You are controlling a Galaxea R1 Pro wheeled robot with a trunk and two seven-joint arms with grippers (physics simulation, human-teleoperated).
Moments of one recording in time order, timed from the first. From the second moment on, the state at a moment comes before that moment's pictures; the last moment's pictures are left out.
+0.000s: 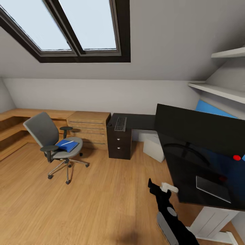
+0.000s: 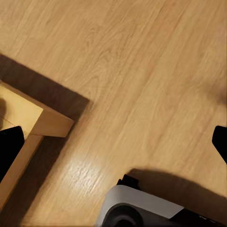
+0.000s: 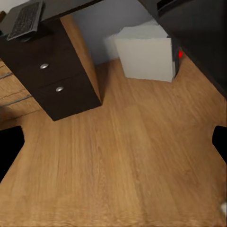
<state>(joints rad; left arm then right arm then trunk) -0.04 0.09 -0.48 -0.56 0.67 -0.25 0.44 -0.34 0.02 0.26 -0.98 -0.48 -0.13 -0.35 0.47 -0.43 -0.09</state>
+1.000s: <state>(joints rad) -0.04 0.09 -0.48 -0.52 0.66 -0.25 0.43 -0.34 -0.07 0.13 -1.08 -0.46 0.05 -0.43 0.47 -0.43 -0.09</state>
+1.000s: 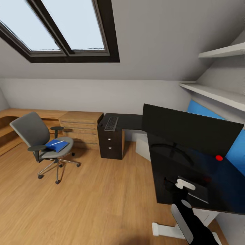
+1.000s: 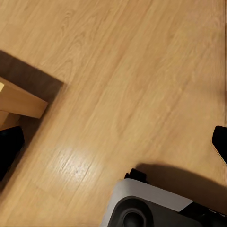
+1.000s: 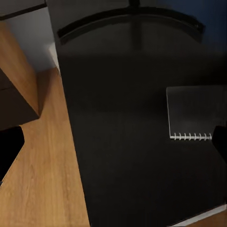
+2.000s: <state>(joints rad) -0.04 0.09 -0.48 -0.52 0.66 -0.25 0.44 -0.52 -0.10 0.10 -0.64 -0.45 -0.20 -0.43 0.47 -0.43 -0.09</state>
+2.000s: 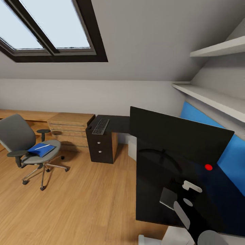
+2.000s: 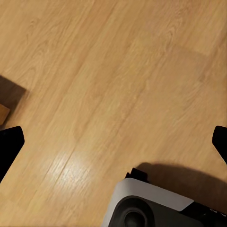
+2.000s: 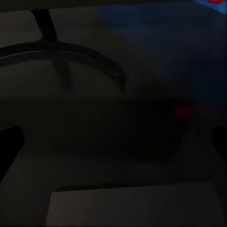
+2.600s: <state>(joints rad) -0.04 0.09 -0.48 -0.52 0.66 -0.25 0.44 -0.59 -0.10 0.10 -0.49 -0.45 -0.20 -0.43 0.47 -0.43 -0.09</state>
